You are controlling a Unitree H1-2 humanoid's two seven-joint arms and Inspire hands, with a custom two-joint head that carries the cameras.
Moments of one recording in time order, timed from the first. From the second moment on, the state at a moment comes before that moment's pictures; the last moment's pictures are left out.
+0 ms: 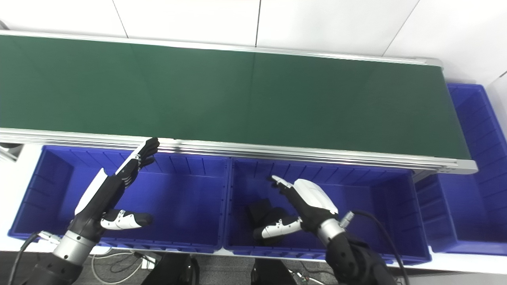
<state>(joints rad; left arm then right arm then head) 0.41 0.28 -0.19 -0.29 0.13 -0.25 -0.23 0.32 -0.34 0.33 -0.36 -0.70 0.27 0.35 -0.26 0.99</state>
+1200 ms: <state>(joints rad) 0.38 0.26 -0.21 -0.24 0.04 -0.25 -0.27 0.47 -0.12 0.22 -0.23 -0.09 -0.23 0.08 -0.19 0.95</state>
